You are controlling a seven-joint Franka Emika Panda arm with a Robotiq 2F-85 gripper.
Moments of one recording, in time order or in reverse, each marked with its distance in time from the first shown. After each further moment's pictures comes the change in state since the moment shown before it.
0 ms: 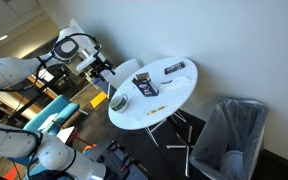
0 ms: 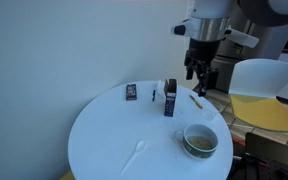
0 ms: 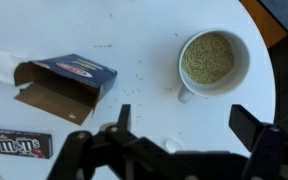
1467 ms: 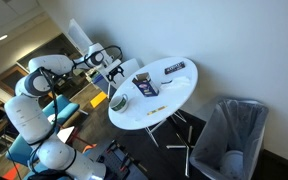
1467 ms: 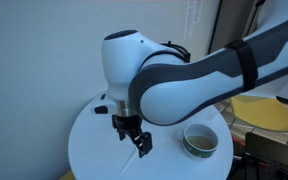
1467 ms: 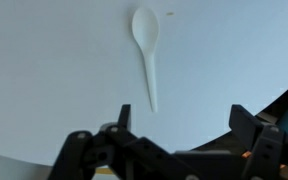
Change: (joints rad) arm 0.044 0.562 0.214 0.321 0.100 0.252 -0.435
